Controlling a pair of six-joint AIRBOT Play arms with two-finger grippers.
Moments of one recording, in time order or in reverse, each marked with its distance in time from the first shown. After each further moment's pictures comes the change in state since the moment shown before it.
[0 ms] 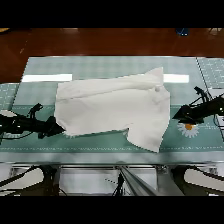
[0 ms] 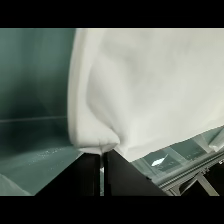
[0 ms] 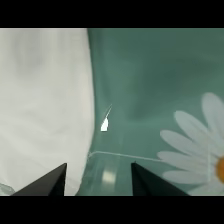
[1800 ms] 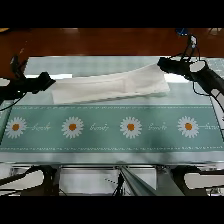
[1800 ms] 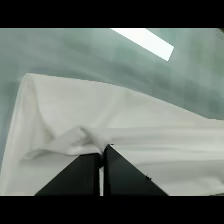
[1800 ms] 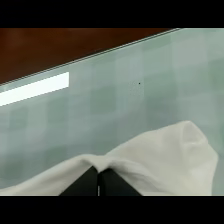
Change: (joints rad) left arm -0.194 -0.052 0.421 -0.254 0.519 0.052; right arm 0.418 -0.212 0.375 0.282 -0.937 0.043
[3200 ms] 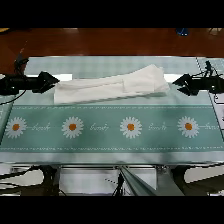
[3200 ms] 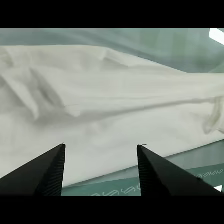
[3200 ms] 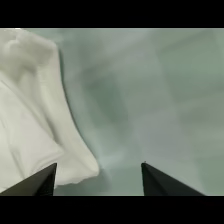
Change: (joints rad) left arm 0.060 -0.085 0.131 0.001 -0.291 0.047; right arm -0.395 -0.120 0.019 0.056 0.576 -0.029
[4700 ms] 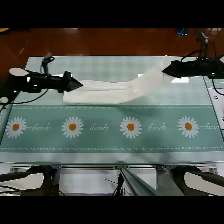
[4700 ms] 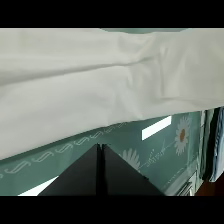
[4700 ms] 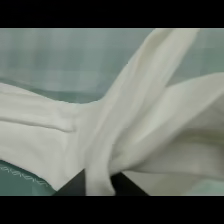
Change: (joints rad) left arm -0.303 -0.016 0.000 -0.177 -0.077 -0.045; right arm 0.286 0.381 0.000 -0.105 0.055 -0.034
